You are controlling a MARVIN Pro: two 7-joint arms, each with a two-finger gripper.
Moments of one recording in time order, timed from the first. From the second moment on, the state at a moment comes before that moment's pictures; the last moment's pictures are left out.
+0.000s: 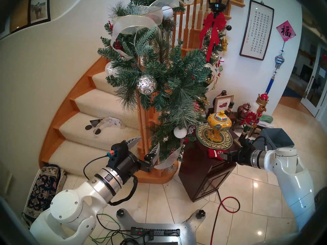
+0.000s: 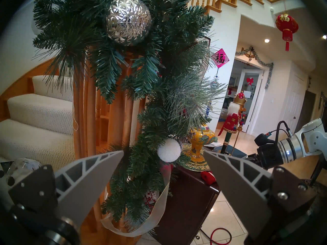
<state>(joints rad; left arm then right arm) 2.32 -1.01 -1.51 -2.42 -0.50 0.08 -0.09 -1.92 -0.86 1.82 -1.85 0.68 0.76 0.37</state>
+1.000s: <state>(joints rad) 2.32 -1.01 -1.51 -2.42 -0.50 0.08 -0.09 -1.95 -0.88 1.84 -1.86 0.68 0.76 0.38</state>
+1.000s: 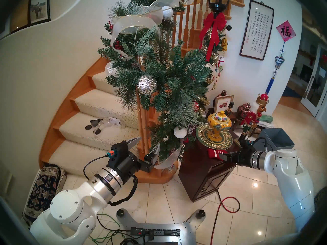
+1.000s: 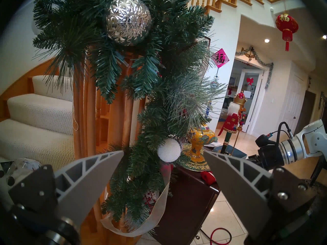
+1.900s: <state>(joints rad) 2.32 -1.01 -1.51 -2.42 -0.50 0.08 -0.09 -1.99 -0.89 1.87 -1.89 0.68 0.74 0.39</state>
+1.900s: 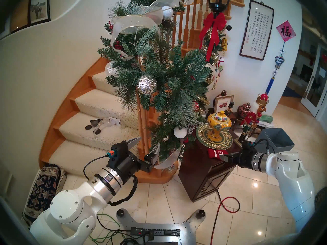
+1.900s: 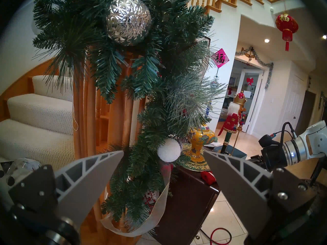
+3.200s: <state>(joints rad) 2.32 -1.01 -1.51 -2.41 -0.50 0.08 -0.09 -1.84 -0.79 1.72 -1.78 0.65 0.82 0.44</state>
